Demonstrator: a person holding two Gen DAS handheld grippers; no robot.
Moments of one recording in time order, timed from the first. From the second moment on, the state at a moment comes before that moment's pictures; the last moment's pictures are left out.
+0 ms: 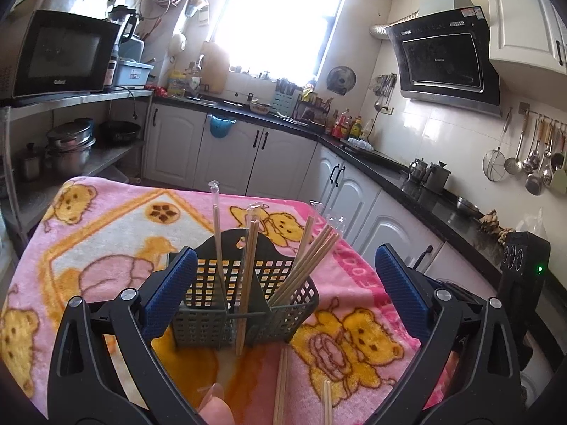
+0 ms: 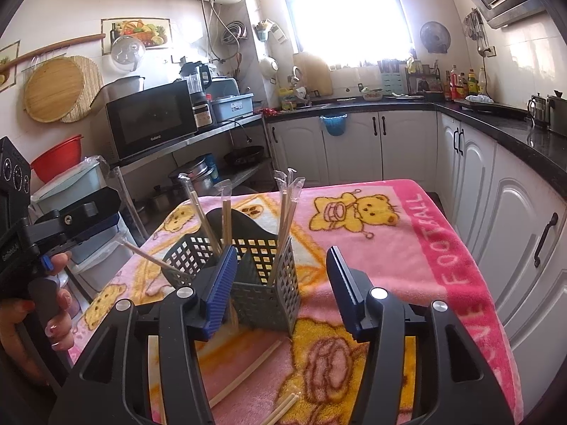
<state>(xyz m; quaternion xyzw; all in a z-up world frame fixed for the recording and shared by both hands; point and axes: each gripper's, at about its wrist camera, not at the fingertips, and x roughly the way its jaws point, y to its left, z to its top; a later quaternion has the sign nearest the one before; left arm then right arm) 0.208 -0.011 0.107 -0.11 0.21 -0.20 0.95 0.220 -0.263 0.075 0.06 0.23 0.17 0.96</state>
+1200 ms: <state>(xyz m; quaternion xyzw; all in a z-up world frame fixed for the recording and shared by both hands) 0.177 0.043 0.036 -0.12 0.27 -0.12 0.95 0.201 -0.214 0.024 0.01 0.30 0.21 0.93</state>
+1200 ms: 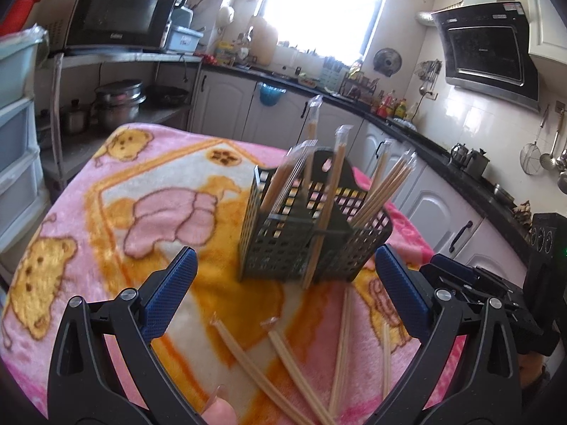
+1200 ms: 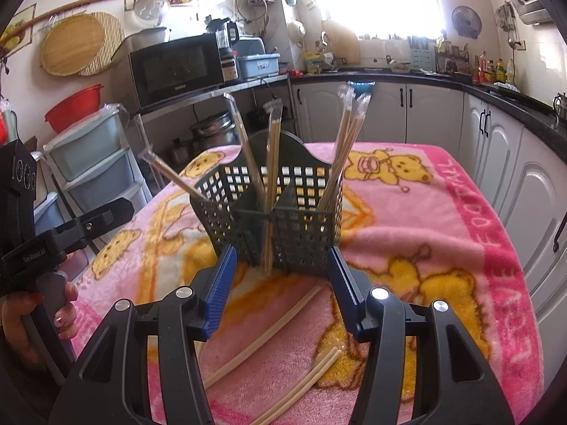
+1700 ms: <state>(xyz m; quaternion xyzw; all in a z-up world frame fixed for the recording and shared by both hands) 0.174 0.051 -0.008 -0.12 0.33 -0.09 0.93 0.205 -0.199 -0.013 0.01 0.35 0.21 0.91</state>
